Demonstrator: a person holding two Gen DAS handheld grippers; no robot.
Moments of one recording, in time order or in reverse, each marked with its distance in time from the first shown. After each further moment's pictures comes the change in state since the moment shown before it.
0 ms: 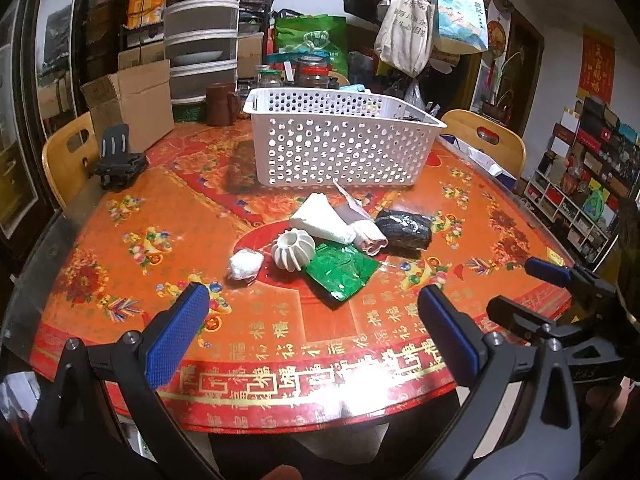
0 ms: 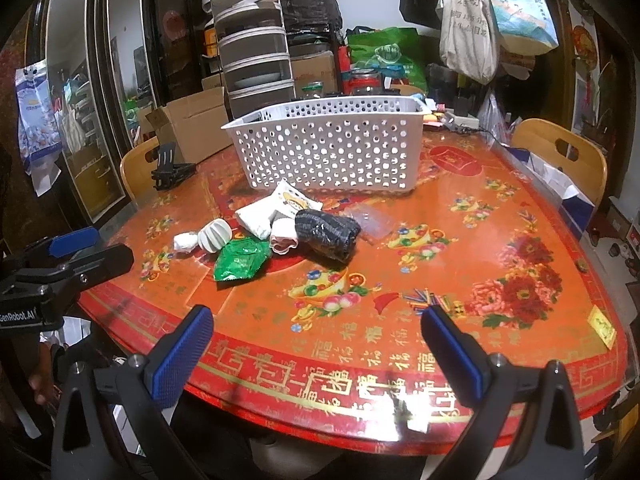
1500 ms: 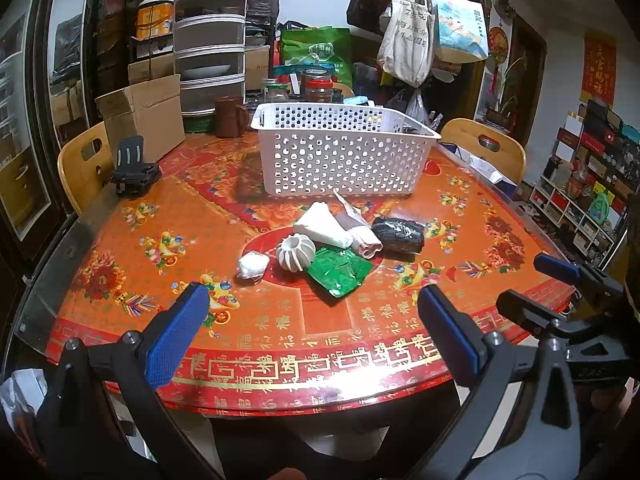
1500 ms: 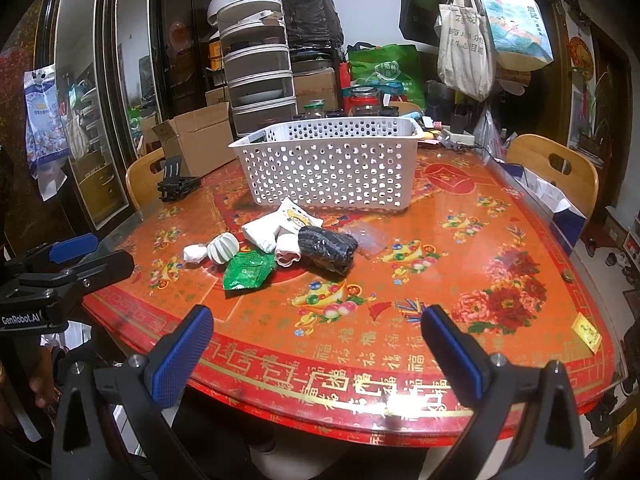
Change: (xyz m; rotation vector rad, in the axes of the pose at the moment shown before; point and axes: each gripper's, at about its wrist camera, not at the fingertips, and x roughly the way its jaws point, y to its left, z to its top) left arm -0.037 -0.017 -0.005 0.014 -0.046 0.040; right arm -0.032 0.004 -0.001 -0.013 -0.063 -0.010
